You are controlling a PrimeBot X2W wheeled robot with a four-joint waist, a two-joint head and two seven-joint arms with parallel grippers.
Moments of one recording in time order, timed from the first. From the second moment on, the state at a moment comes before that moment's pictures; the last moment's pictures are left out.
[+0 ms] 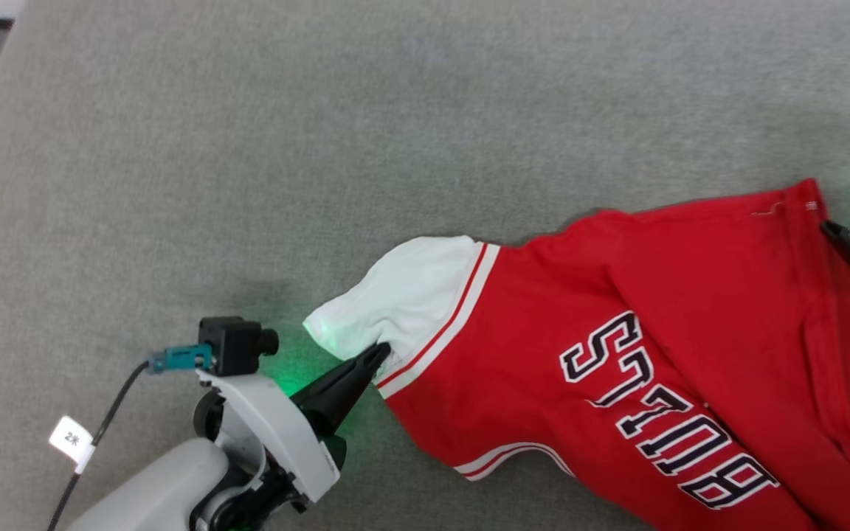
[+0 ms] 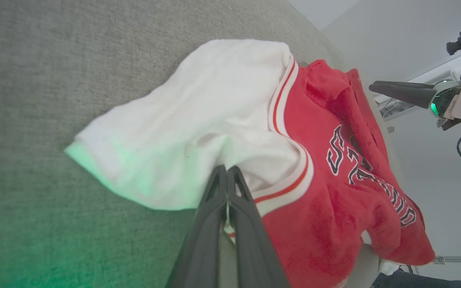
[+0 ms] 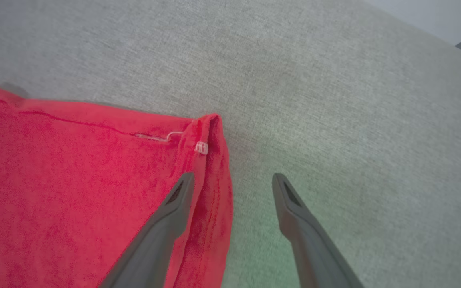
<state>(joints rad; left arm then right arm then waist) -0.52 0.61 -0.91 0.17 -1.30 -0.11 -0.10 -0.56 -0.63 0.17 0.11 0.56 0.13 0.79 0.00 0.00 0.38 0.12</state>
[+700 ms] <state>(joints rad) -0.78 0.55 -0.85 0.30 -1.31 -0.13 -0.10 -0.79 -0.67 0.29 0.32 0.66 0.13 0.57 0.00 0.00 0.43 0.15</state>
